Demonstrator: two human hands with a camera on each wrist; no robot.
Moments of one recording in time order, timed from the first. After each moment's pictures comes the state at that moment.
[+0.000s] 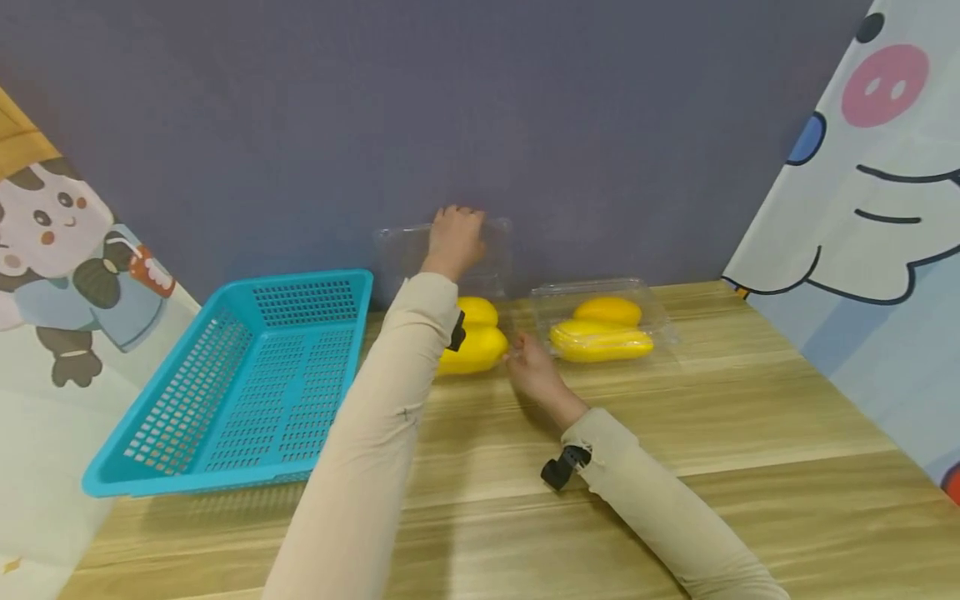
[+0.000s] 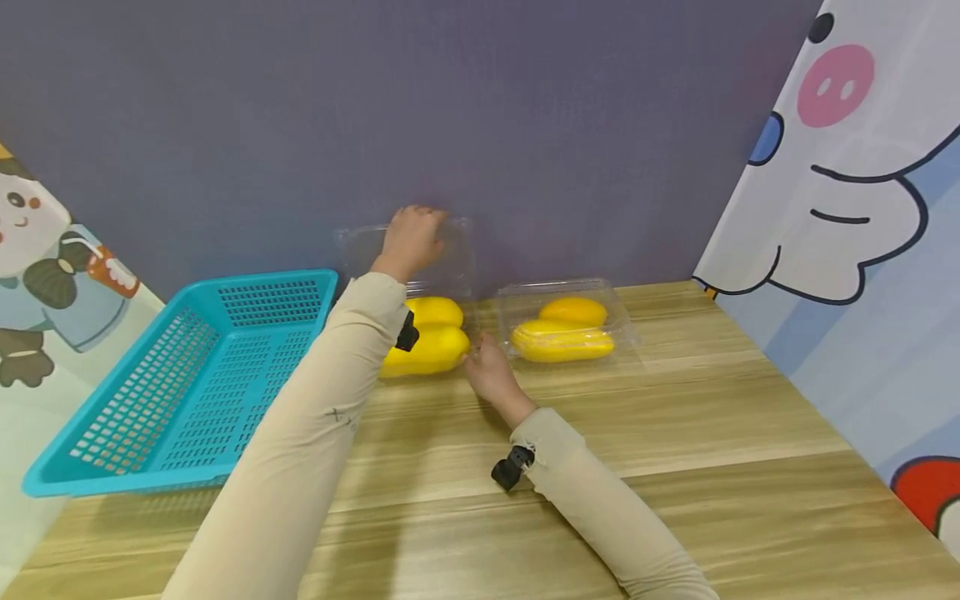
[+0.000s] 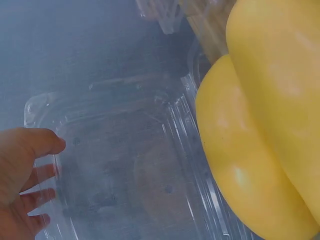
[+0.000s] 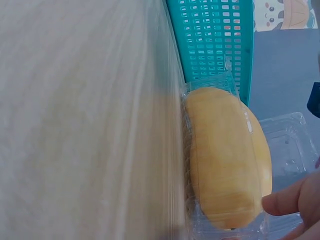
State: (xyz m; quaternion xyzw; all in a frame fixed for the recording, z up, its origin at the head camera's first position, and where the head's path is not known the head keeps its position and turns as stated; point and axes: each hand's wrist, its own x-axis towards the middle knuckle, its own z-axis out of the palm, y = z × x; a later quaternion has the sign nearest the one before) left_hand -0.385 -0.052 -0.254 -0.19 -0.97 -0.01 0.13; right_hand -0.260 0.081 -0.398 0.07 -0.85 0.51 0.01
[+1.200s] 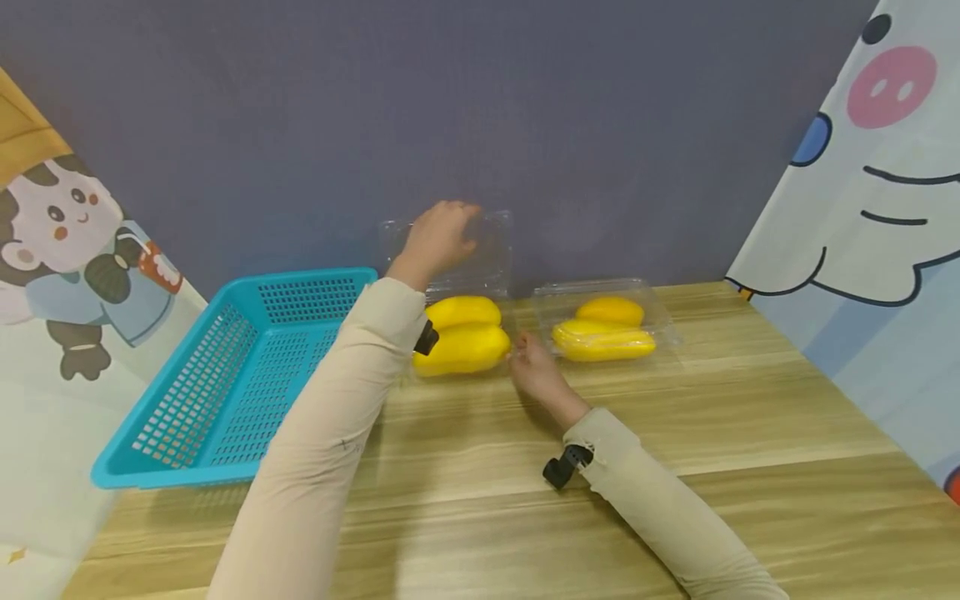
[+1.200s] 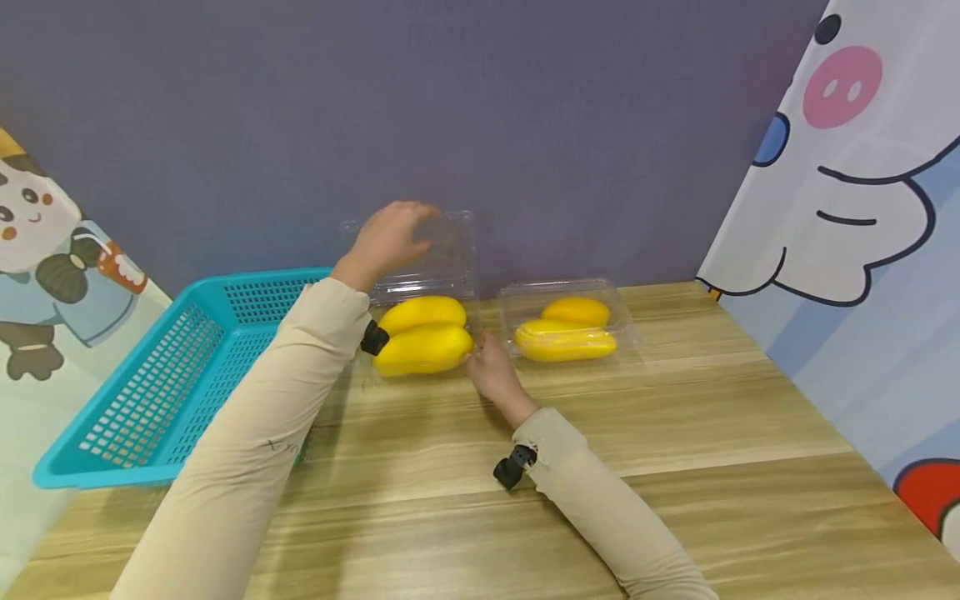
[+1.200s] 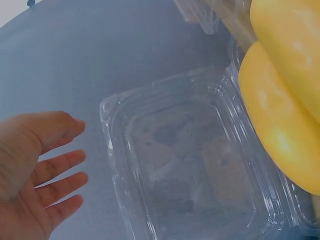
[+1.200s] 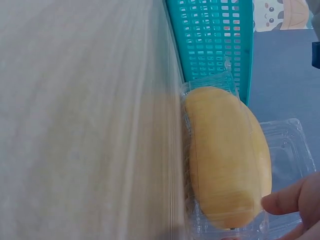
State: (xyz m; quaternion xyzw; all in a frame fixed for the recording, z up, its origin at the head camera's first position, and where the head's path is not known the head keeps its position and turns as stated) left_hand -0.350 -0.079 -0.228 -0.25 -0.96 -0.06 0.11; right_hand -0.262 0.081 -0.396 0.07 -0.86 0.51 0.02
